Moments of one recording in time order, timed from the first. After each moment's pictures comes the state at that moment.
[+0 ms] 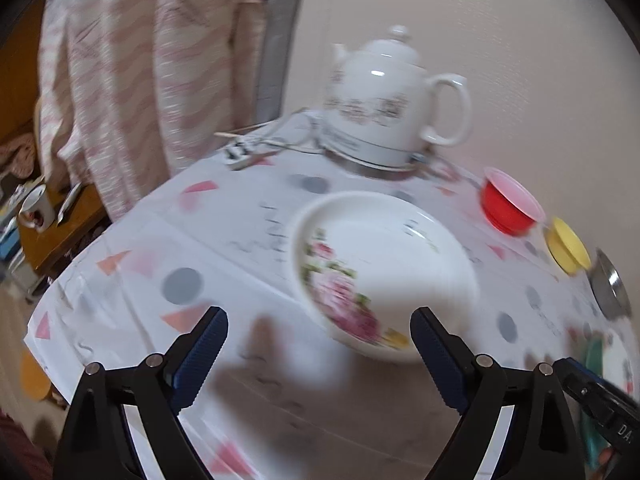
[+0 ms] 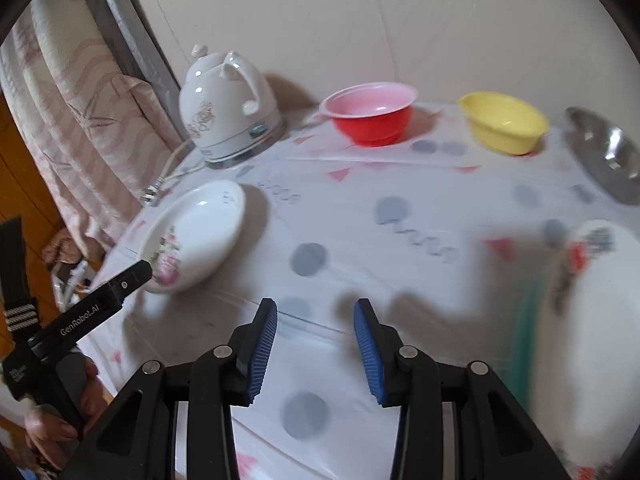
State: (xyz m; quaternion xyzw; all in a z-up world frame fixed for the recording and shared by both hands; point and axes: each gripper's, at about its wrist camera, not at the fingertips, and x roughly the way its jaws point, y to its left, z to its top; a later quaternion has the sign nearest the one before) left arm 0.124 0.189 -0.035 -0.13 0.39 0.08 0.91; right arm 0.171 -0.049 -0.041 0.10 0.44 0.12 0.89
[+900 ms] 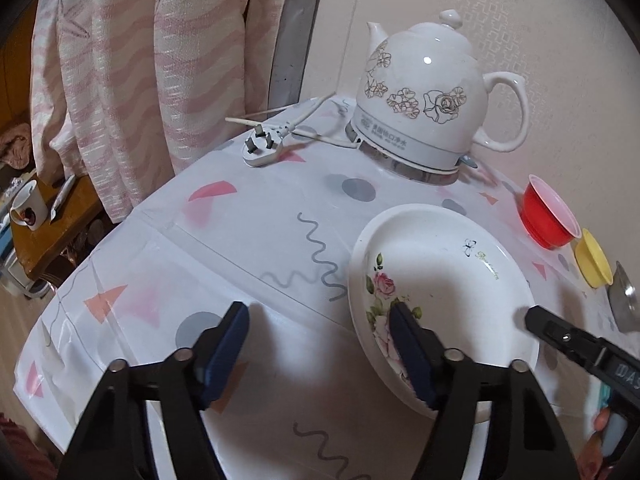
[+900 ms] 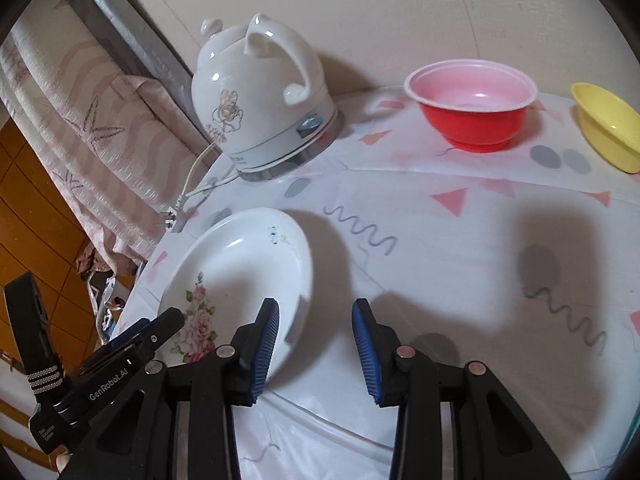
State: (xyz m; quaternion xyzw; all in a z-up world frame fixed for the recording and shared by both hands) left arm 0.166 0.228 -0.056 -0.13 0.41 0.08 0.90; right arm 0.259 0.014 -0.066 0.14 0.46 0.17 0.86
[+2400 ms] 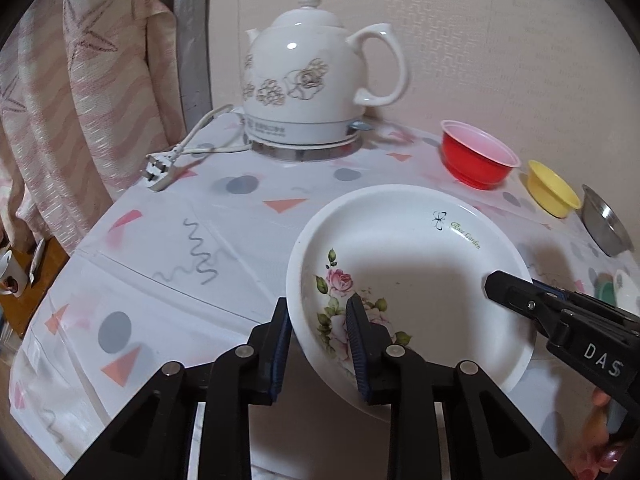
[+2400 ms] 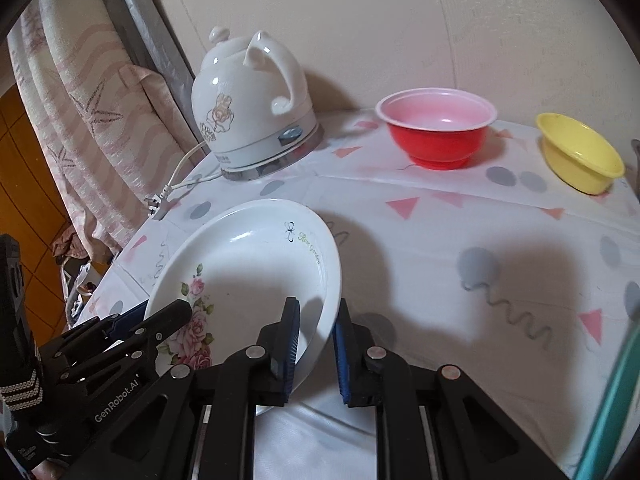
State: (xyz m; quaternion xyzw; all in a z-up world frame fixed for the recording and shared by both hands) left arm 0.156 0.144 -0.051 -0.03 0.40 -0.01 0.92; right arm 0.229 -0.006 -0.059 0.08 0.42 0.14 0.89
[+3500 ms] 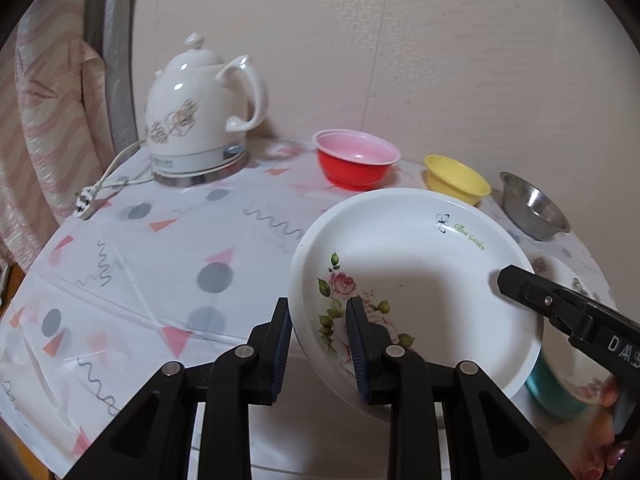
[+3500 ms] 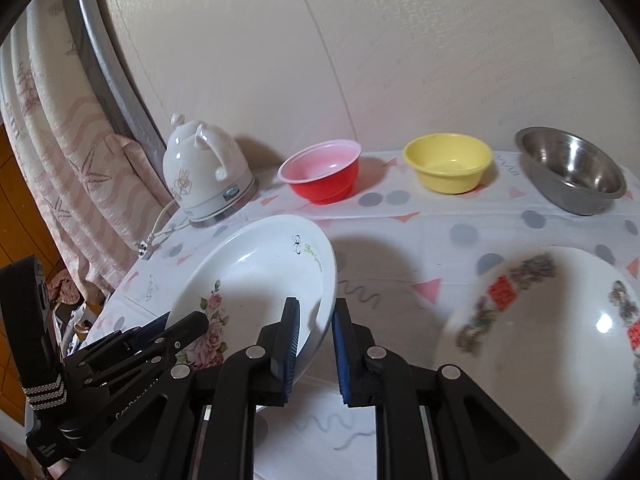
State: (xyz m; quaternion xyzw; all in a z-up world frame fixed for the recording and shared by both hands) left arm 0.121 0.044 -0.020 -0.03 0.37 -0.10 0.92; right arm 0.147 -0.105 -0.012 0.12 0.36 0.08 0.92
